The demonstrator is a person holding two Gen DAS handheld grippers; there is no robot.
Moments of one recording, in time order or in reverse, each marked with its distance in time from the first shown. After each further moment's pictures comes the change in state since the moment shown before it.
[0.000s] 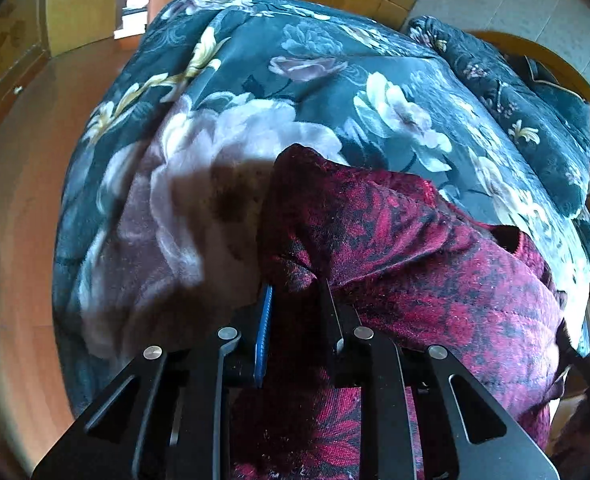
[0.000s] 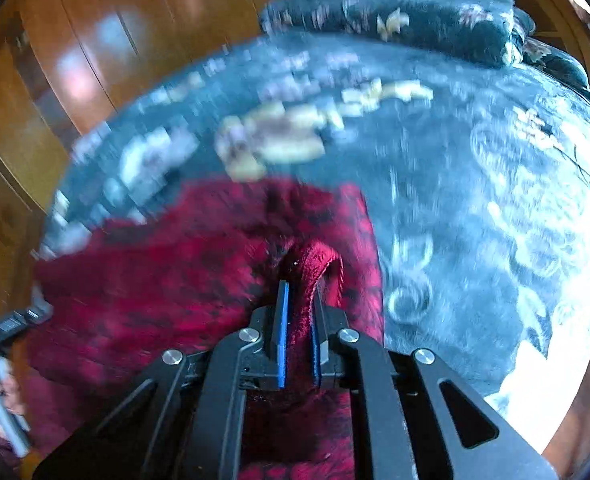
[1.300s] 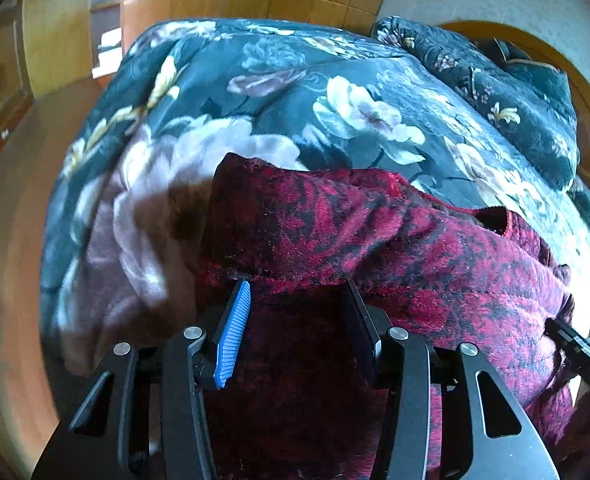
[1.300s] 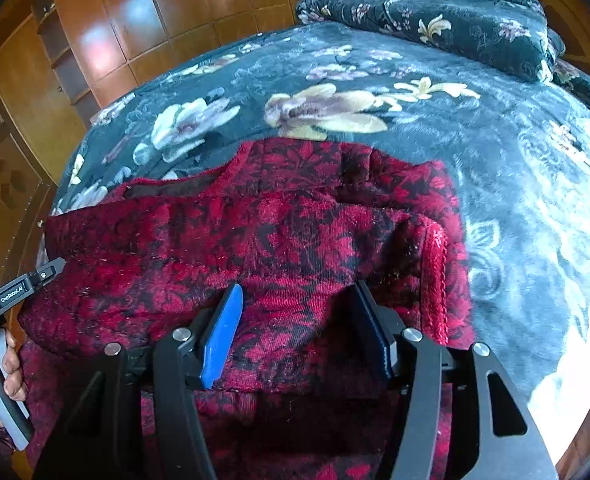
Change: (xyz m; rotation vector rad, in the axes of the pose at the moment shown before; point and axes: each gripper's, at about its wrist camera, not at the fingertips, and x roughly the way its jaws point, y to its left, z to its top) left arm 0.007 -0.019 -0.007 0.111 -0.074 -0.028; right arm 0.005 0.045 -0.021 -0.082 -0.018 0.061
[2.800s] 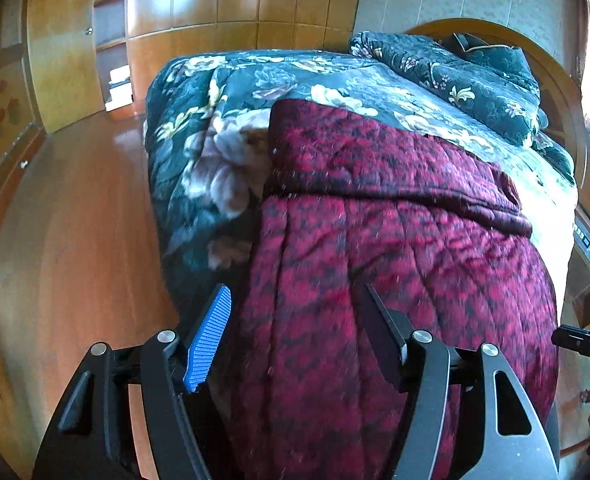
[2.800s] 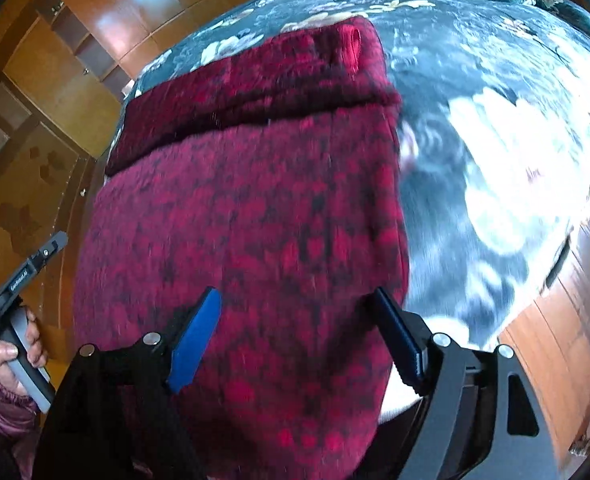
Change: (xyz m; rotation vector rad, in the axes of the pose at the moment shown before) left arm -0.182 0.008 -0.162 0.130 -0.088 0.044; right arm -0.143 -0.027 -0.171 0.074 0.188 0.164
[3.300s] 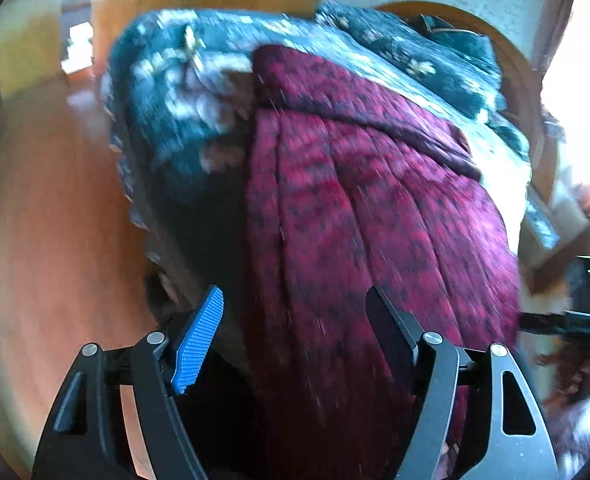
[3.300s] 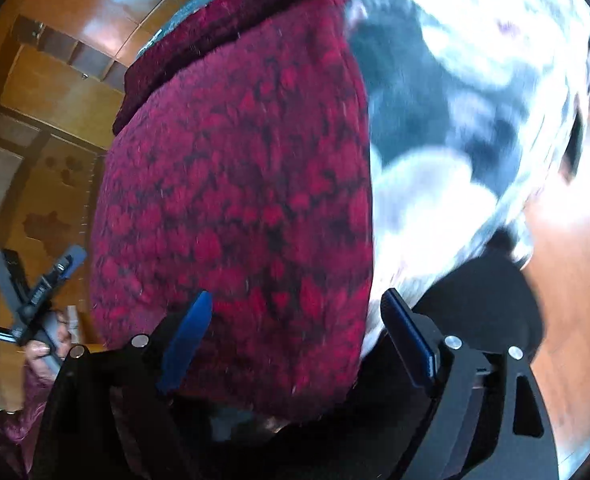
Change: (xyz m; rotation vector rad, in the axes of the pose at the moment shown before) left arm -0.018 0.042 -0.062 -0.021 0.156 -0.270; right arm 0.005 -0.040 -0.070 0.163 0.179 0.171
